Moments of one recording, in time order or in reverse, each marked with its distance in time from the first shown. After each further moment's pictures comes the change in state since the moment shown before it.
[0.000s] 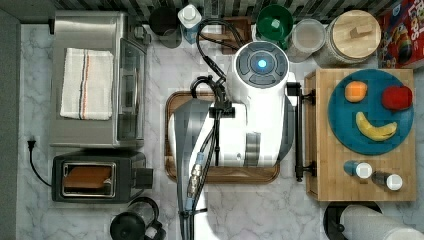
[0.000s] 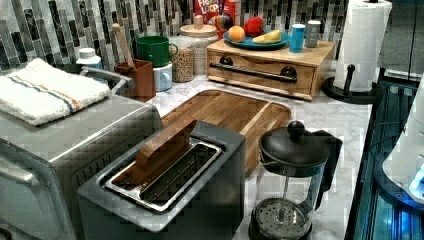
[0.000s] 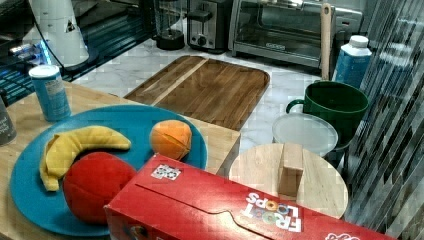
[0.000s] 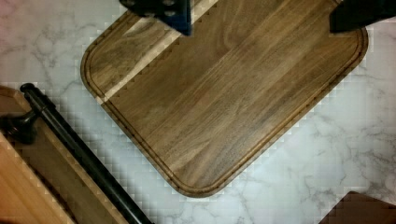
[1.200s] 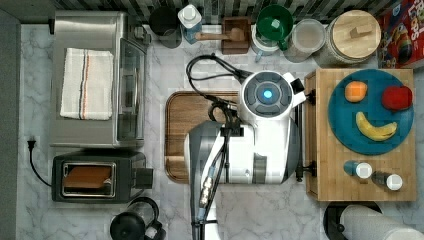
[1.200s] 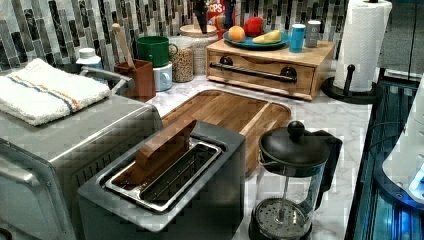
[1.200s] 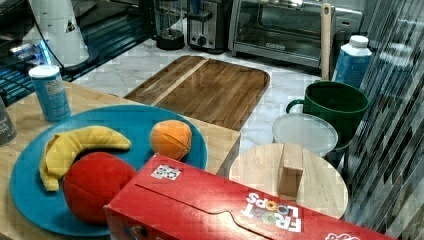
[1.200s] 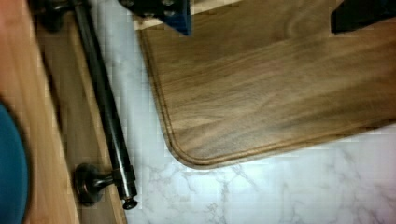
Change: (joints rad) arm -0.033 -0.077 -0.016 -0.201 -0.082 0.182 -0.526
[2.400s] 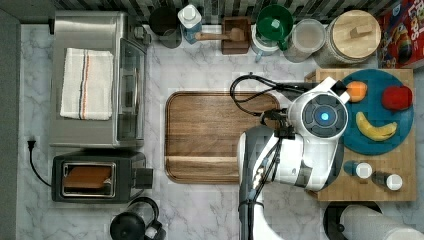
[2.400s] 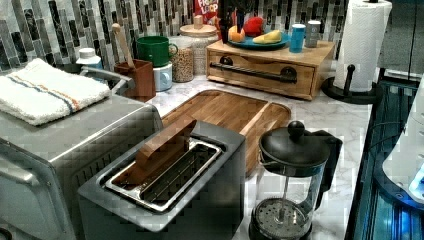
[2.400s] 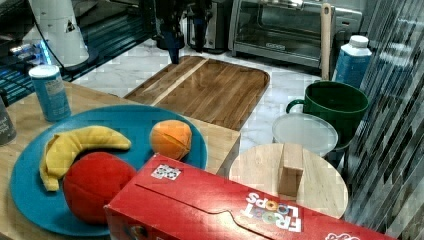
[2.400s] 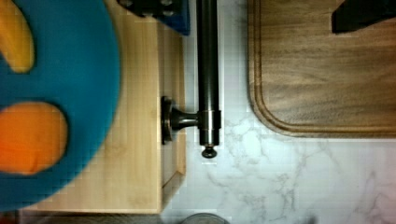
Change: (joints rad) arm -0.068 0.076 -0.132 -0.090 -0.053 0.300 -0.377
